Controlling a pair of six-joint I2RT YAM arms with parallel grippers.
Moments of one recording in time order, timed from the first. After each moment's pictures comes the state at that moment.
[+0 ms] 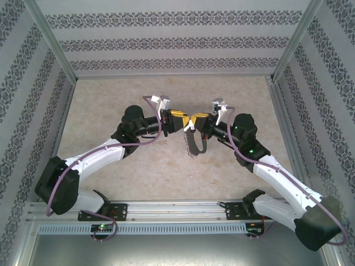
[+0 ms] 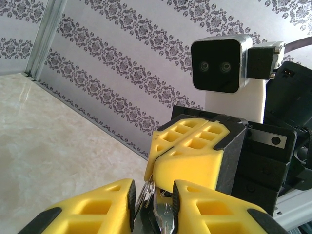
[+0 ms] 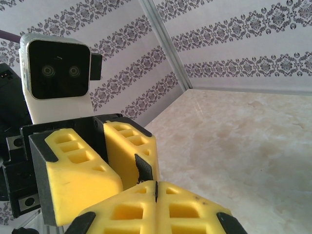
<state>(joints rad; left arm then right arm) -0.59 1.39 0.86 0.59 0.68 -0.57 0.50 0.99 0.69 0.25 -0.49 0.47</state>
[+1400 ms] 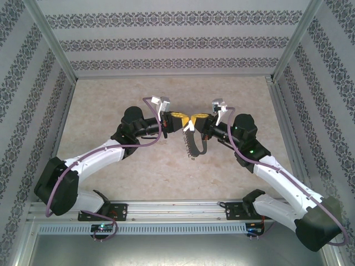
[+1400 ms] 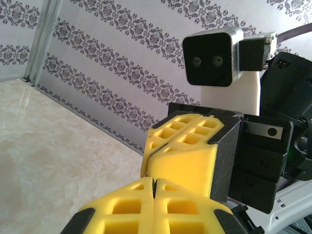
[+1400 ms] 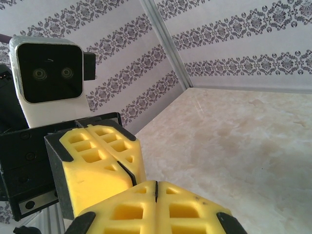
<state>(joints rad) -0.59 1.38 0.84 0.60 0.68 -0.52 0.50 0.98 0.69 0.23 -0.48 0.47</state>
